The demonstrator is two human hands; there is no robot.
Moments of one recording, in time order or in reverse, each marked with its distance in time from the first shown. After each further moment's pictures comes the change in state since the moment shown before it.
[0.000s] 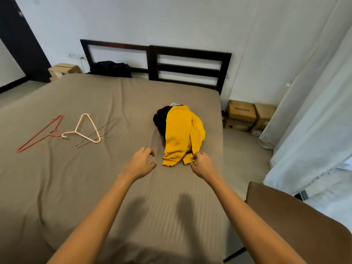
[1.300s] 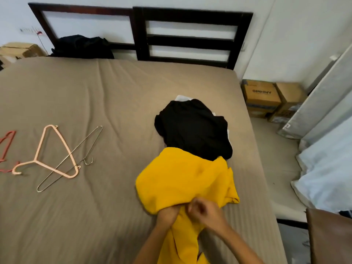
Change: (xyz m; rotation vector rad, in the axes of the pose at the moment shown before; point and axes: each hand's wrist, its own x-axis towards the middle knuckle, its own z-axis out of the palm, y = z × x) left_hand 0.249 -0.145 0.180 -0.483 -0.287 -0.277; right_hand 0.215 0.000 0.167 0.526 -0.242 0.020
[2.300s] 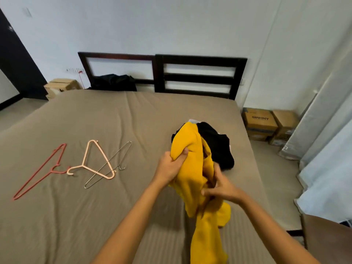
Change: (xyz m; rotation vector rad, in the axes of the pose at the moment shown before) left_hand -0.151 0.128 -0.171 -0.340 0.320 0.407; right_hand -0.086 -0.151 -0.045 0.122 -0.028 -0.146
